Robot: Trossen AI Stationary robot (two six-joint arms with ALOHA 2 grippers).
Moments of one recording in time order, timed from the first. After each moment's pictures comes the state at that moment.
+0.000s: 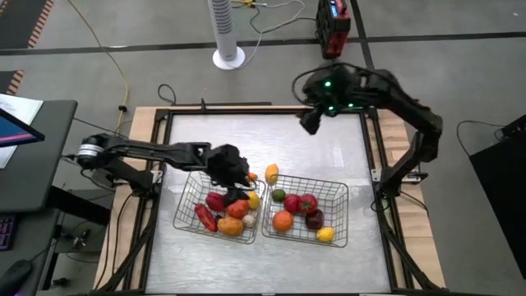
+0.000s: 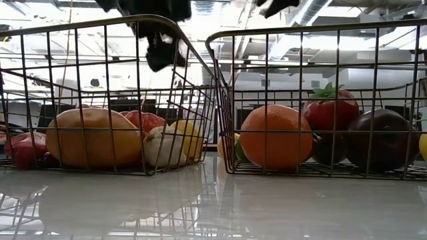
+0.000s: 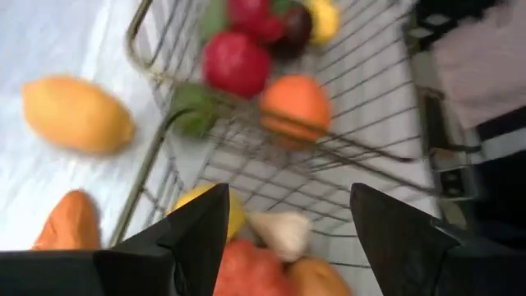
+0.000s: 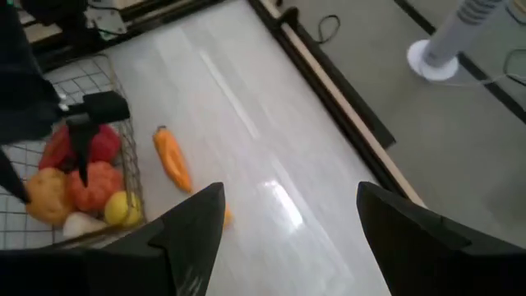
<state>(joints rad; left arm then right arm) 0.03 1.41 1.04 -0.40 0.31 -0.26 -0.30 1.62 2.11 -1.34 0.14 0.13</state>
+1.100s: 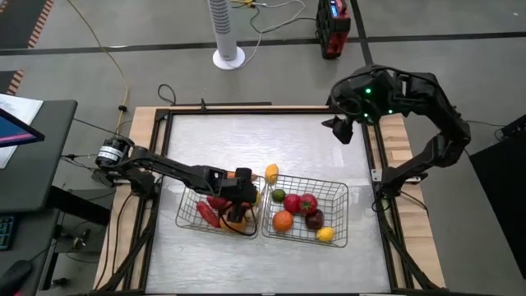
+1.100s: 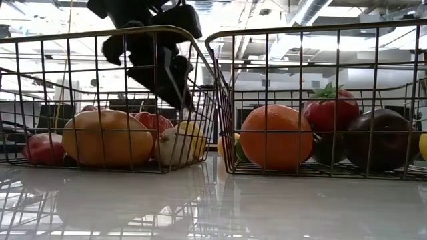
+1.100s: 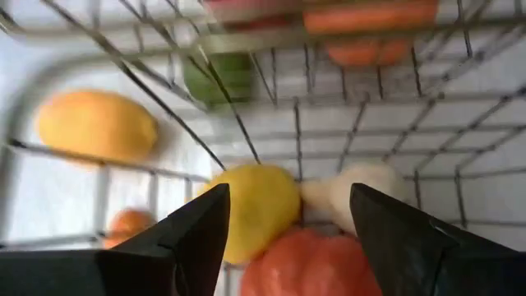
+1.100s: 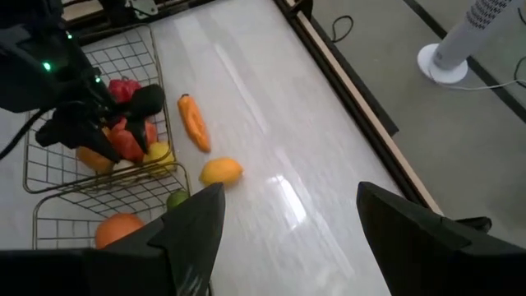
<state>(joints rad) -0.15 1.64 1.04 -0.36 -0.09 0.07 -0.25 1.43 2.10 -1.50 0.13 0.13</state>
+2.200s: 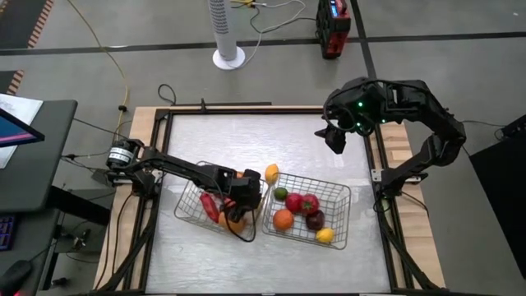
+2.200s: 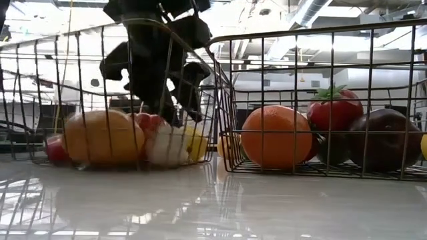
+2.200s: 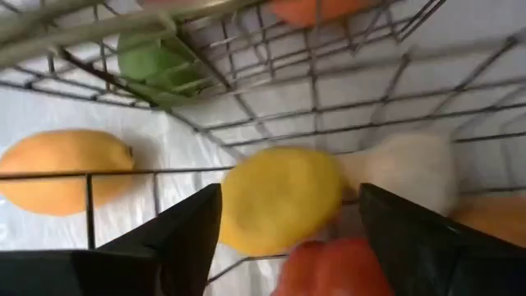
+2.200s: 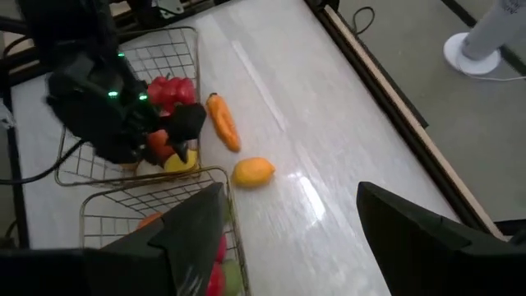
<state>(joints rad) -0.12 1.74 1.13 -0.46 -0.03 0.34 -0.13 1.47 2.10 -1.47 0.15 0.27</state>
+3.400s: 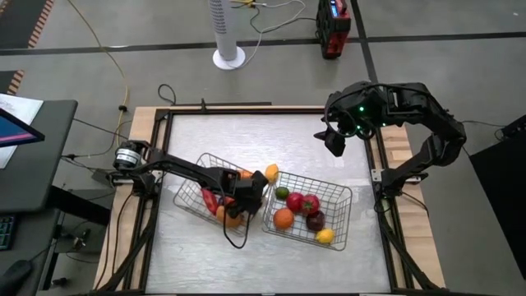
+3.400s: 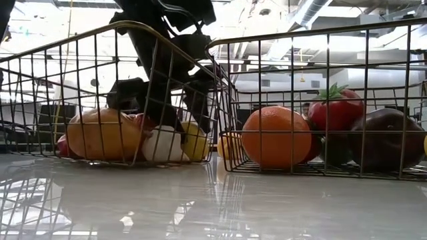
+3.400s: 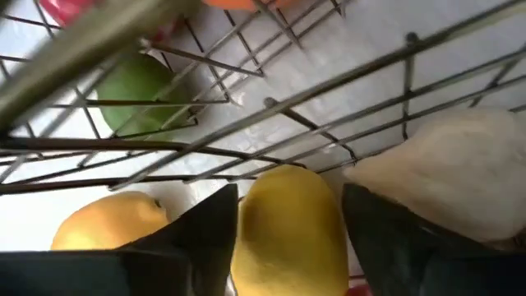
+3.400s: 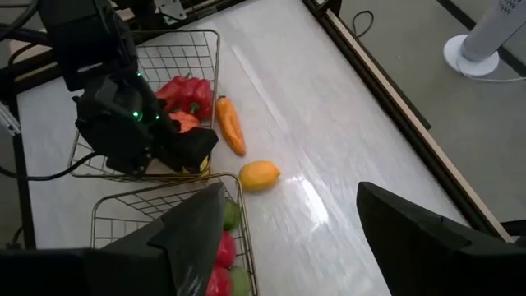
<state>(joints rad) -0.12 1.82 1.13 -0.41 -0.07 0.72 -0.08 1.47 2.11 -1.46 0.18 0.31</state>
